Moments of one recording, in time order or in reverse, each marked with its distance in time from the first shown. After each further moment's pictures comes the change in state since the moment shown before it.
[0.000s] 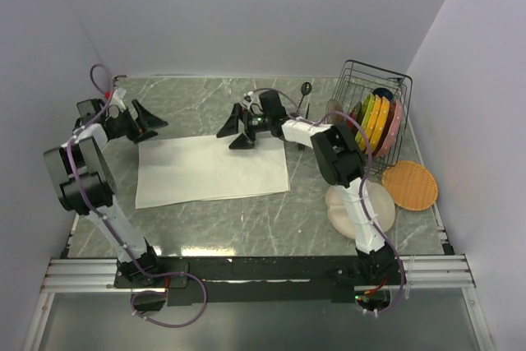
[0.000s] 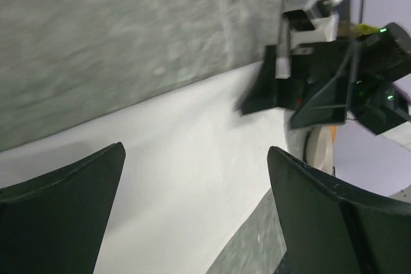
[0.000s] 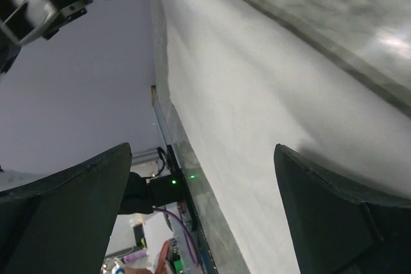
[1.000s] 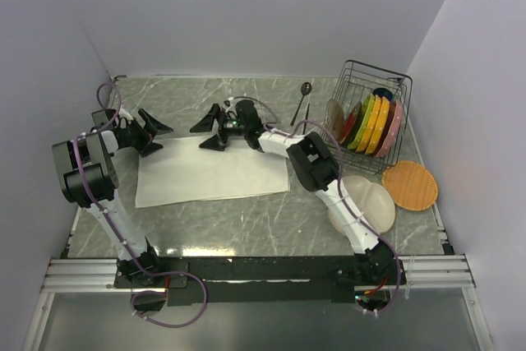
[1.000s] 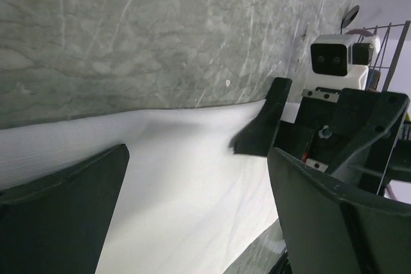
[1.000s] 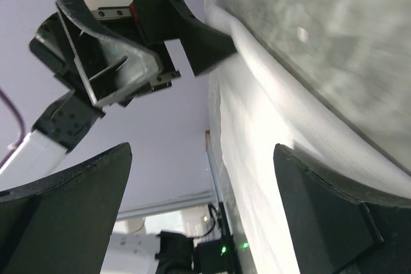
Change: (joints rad) left arm -0.062 0.037 -0.128 0.198 -0.253 -0.317; right arm 0.145 0.291 0.314 0.309 0.156 0.429
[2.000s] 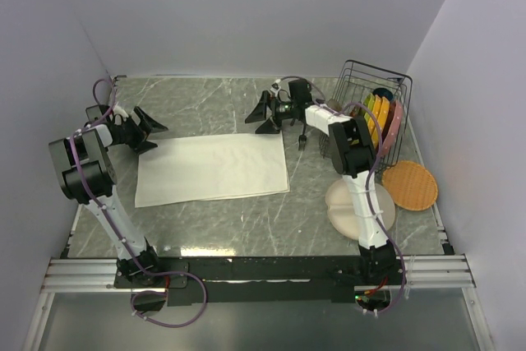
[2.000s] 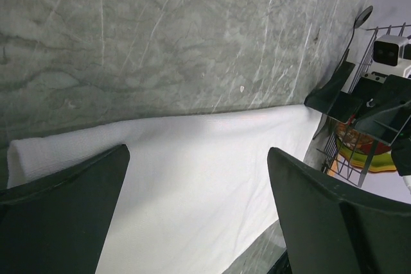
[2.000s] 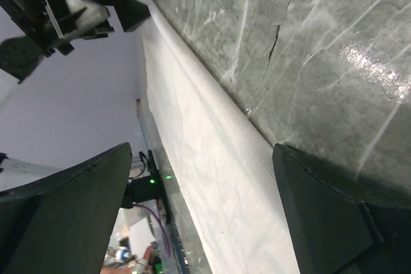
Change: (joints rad) left arm 0.036 0.058 0.132 -0.169 -0.003 0.095; right arm -0.347 -0.187 -0.133 -0.525 -0.243 -0.634
